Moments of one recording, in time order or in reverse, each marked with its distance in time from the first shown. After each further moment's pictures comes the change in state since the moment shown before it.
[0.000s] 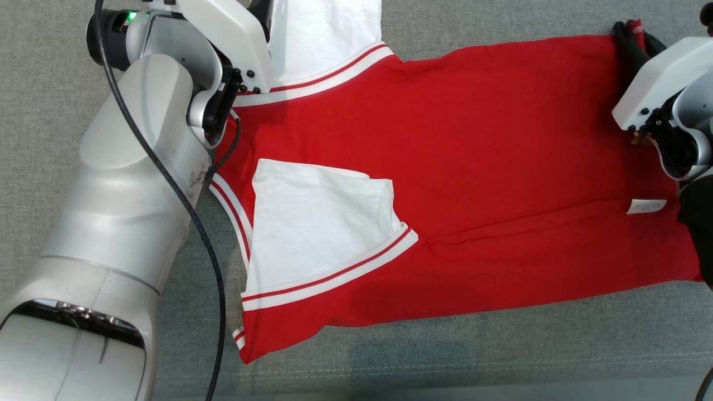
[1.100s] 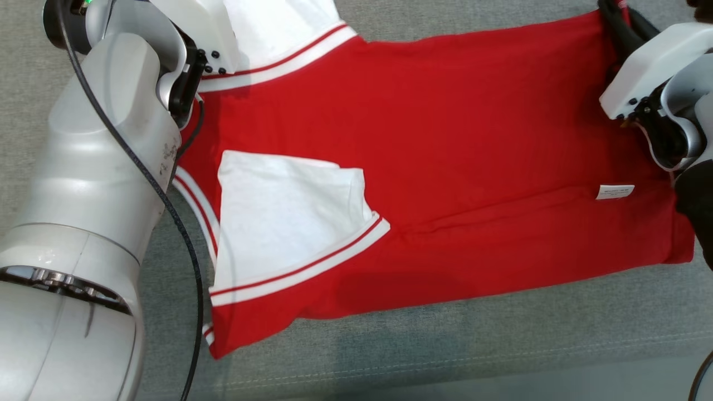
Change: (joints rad) left arm -0.146 -0.005 -0.048 0.296 -0.003 -0.044 -0.127; right arm -0.082 -0.040 0.262 0.031 0.169 0.000 -0.141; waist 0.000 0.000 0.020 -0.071
